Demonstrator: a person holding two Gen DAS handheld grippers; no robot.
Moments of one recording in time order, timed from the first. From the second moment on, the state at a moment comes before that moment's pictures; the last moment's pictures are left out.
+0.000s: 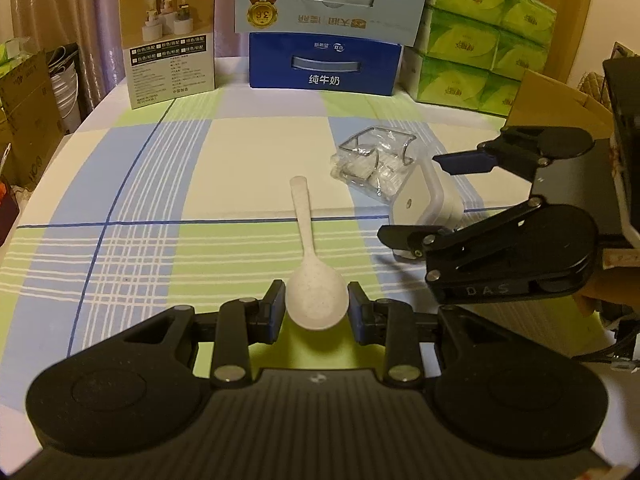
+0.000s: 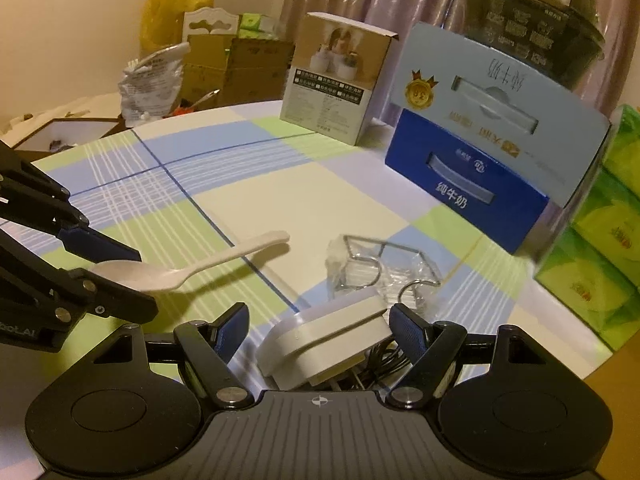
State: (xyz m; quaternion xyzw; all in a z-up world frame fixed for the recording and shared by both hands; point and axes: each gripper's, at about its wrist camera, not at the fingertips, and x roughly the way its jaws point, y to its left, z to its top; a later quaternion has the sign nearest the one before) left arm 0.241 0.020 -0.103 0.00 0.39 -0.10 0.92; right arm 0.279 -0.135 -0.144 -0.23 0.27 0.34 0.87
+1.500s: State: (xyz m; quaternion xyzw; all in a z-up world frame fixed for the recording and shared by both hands) left arm 0.109 0.002 -0.085 -0.01 0.39 -0.14 0.91; right arm 0.101 -0.234 -0.099 -0.06 0.37 0.21 0.90
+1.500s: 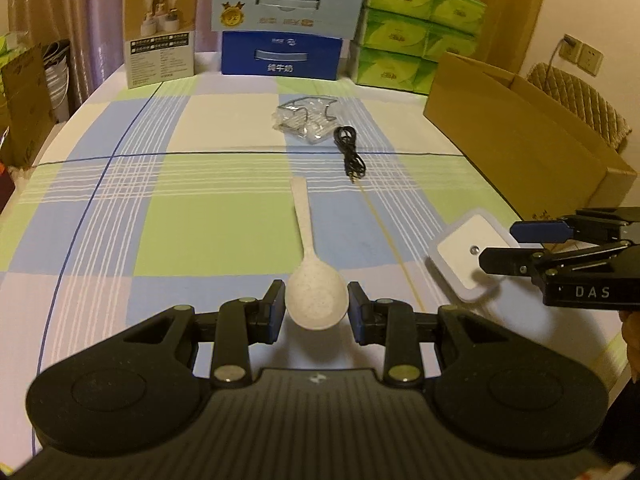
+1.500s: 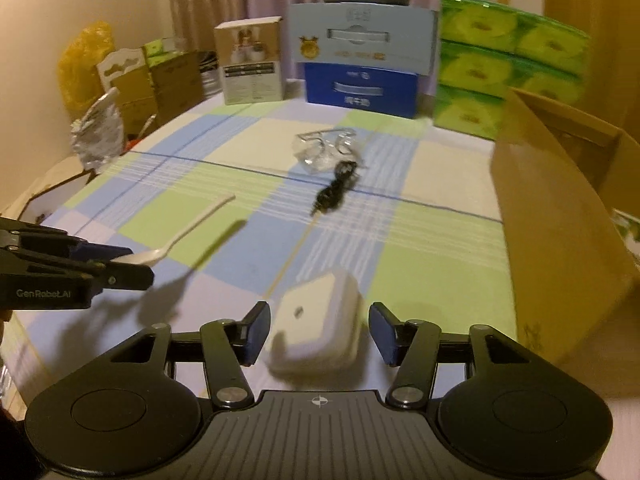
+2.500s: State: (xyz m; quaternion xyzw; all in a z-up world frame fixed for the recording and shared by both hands) left arm 0.108 -0.016 -0.098 0.03 0.38 -0.14 0.91; right arm 0.084 -0.179 -0.138 -0.23 0.31 0.17 0.91
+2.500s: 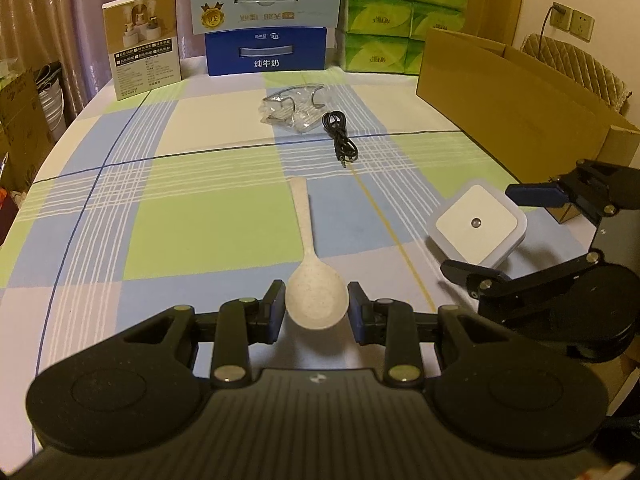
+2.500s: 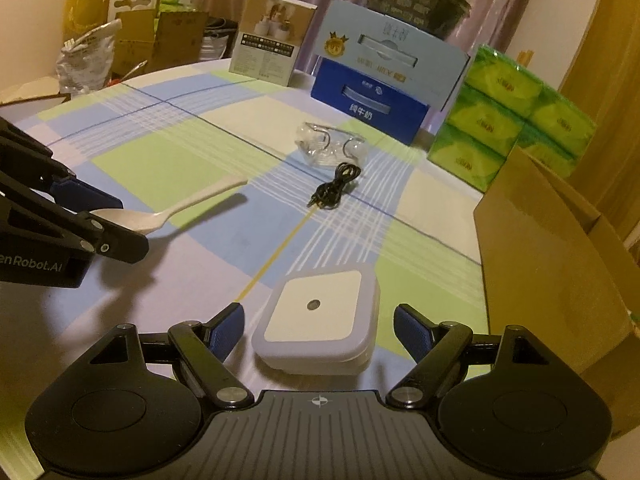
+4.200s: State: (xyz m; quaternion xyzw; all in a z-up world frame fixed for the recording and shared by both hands) left arm 0.117 -0.030 -0.086 0.02 0.37 -0.14 0.92; right arm 0.078 -0.190 -0.111 -0.19 0.28 0.13 0.93
